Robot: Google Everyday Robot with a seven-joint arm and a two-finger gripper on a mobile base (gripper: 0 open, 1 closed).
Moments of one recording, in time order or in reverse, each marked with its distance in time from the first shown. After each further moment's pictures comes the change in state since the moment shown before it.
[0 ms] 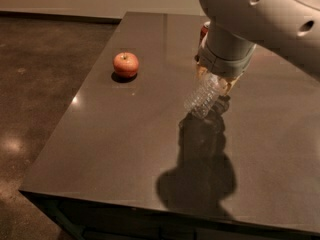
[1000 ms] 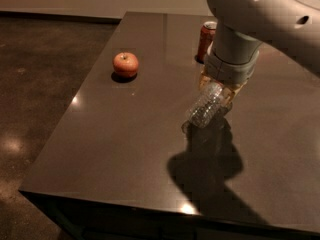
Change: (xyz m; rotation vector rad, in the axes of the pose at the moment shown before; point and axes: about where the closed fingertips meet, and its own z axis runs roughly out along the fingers) arm -0.012 0.026 0.022 -0.099 -0.147 0.012
